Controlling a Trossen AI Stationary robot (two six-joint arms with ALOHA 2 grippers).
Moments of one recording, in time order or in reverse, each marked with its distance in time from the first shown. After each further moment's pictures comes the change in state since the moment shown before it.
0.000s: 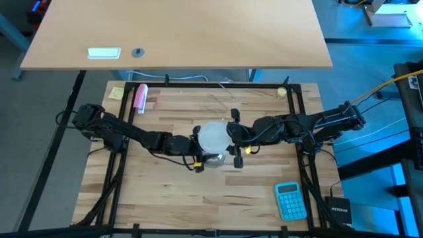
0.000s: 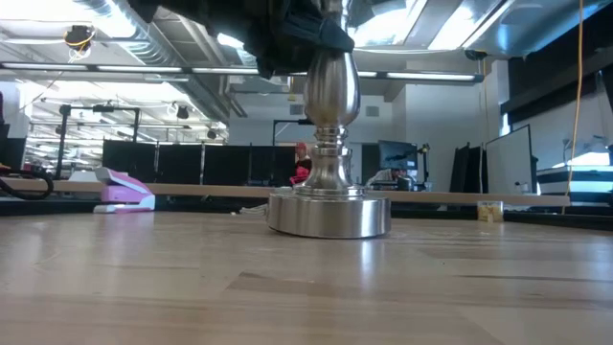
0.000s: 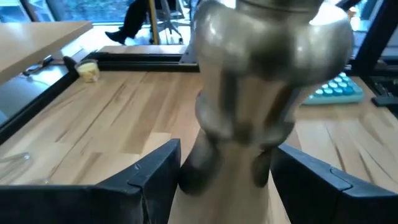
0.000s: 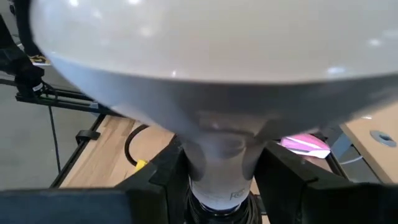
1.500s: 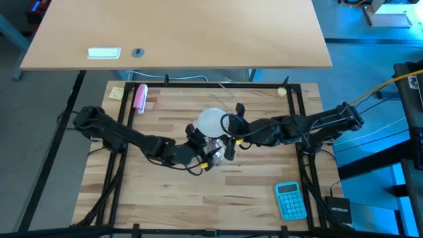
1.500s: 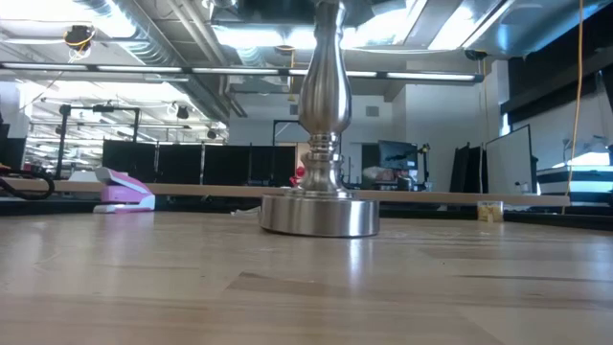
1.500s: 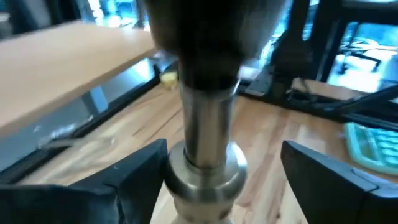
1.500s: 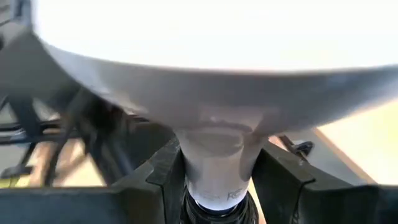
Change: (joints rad) left arm -0.128 0.018 0.283 -0.320 -0.480 -0.198; right arm -0.001 0.038 -0.001 -0.032 0.241 0.171
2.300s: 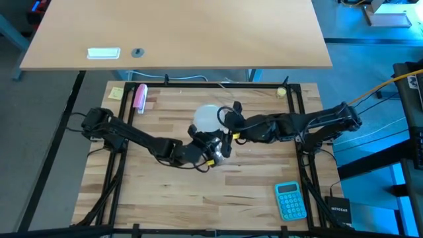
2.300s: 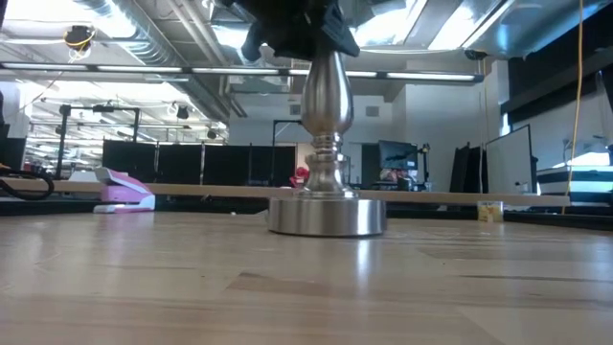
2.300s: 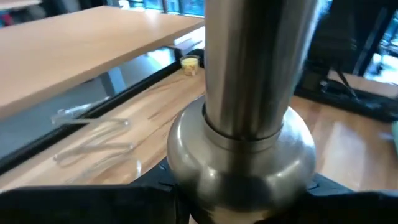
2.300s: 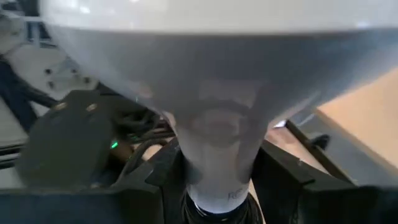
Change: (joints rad) left arm 0.054 0.099 -0.027 0.130 -0.086 -0.046; right arm -0.055 0.050 0.004 0.018 0.002 0.097
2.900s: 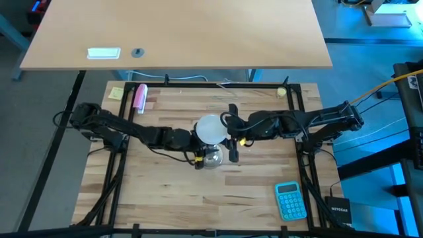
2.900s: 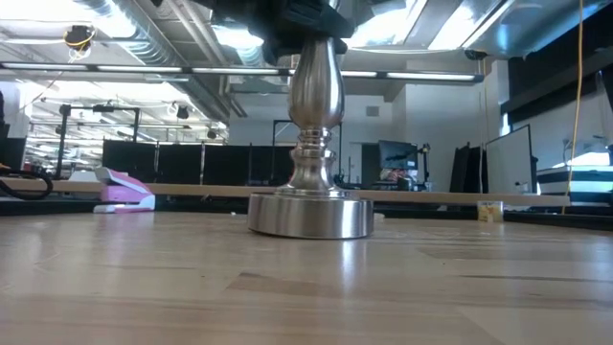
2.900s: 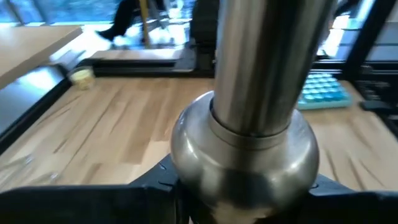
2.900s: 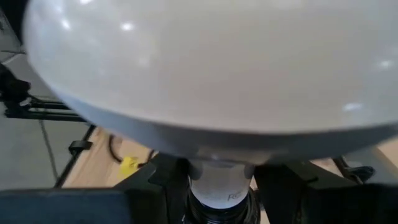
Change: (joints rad) left arm 0.102 -0.165 -0.182 0.075 0.604 0.261; right arm -0.015 -0.036 -0.001 -0.016 -0.256 -0.186
